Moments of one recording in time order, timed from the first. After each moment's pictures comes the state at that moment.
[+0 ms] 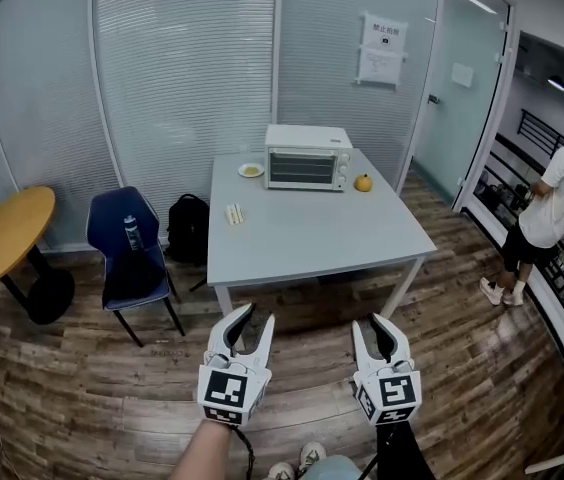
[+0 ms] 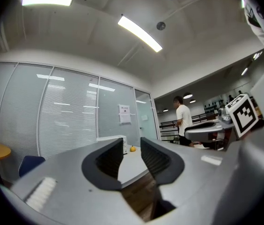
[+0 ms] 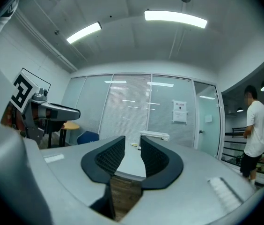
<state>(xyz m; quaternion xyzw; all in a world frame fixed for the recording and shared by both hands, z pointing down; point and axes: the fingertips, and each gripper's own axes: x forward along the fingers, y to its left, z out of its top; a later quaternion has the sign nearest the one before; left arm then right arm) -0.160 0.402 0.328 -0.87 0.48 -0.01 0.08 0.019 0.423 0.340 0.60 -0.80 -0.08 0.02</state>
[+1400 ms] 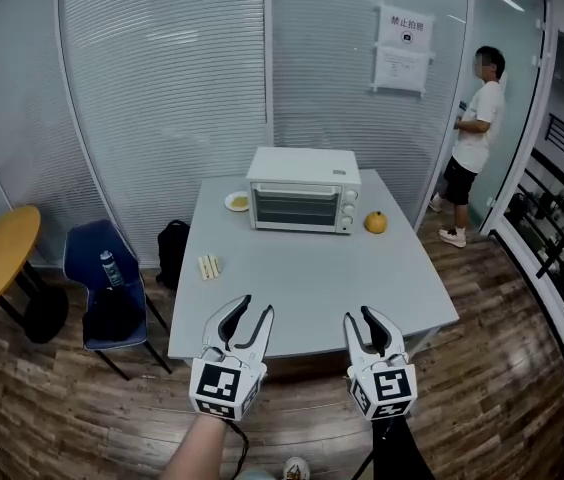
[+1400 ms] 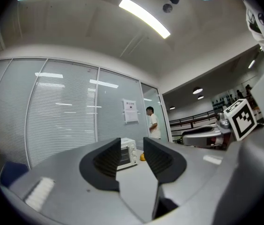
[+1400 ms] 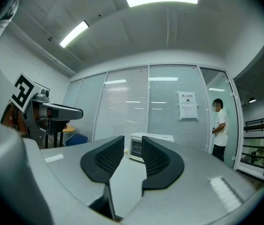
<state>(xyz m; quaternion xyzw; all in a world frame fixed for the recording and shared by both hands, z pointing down) -0.055 0.081 0.320 -0.85 0.51 -0.01 0.08 0.117 0.086 0.343 0.55 -0.83 -0.06 0.00</state>
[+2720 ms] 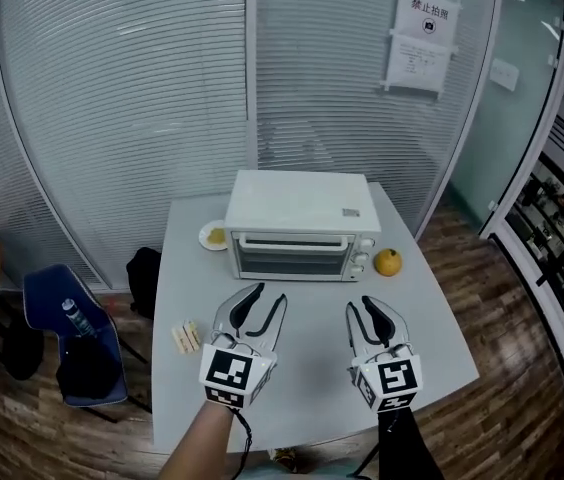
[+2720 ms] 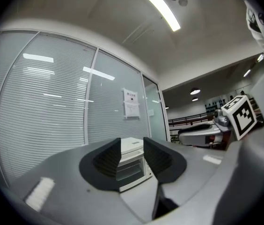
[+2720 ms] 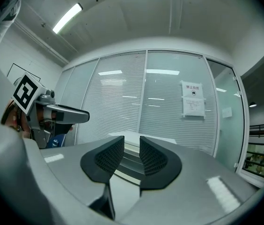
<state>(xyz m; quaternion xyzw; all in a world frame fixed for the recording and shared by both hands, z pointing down) -0.042 -0.238 0.334 -0.89 0.46 -0.02 0.06 0.106 -0.215 0.345 0.57 -0.82 -0.07 0.03</state>
